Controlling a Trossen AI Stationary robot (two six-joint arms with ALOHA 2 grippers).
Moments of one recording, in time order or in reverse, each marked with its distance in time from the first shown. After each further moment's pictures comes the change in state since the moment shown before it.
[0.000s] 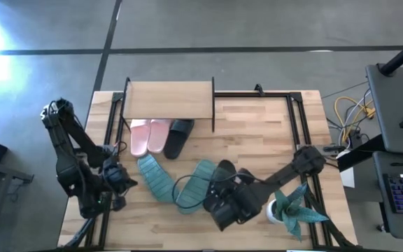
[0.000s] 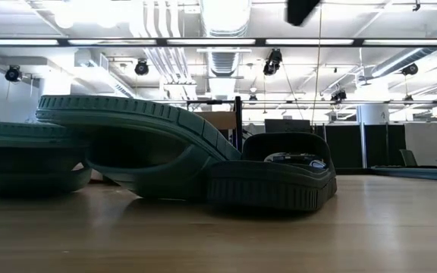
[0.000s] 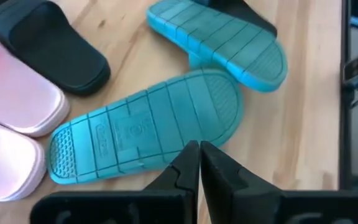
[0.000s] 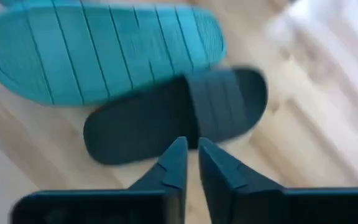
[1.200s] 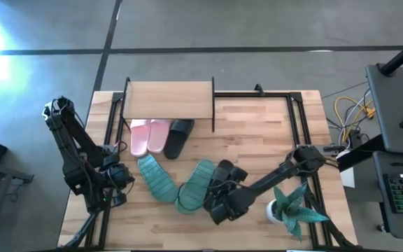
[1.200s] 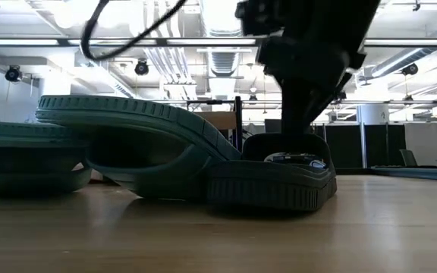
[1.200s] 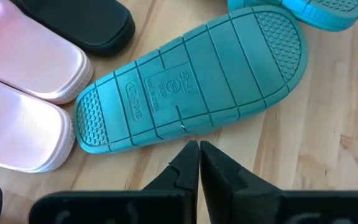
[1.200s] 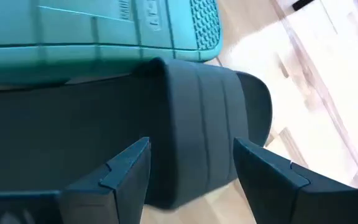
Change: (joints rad) left arm -0.016 -0.044 -0.183 0.007 0.088 -0.017; right arm -0.053 0.035 -0.399 0.299 0.145 -0.205
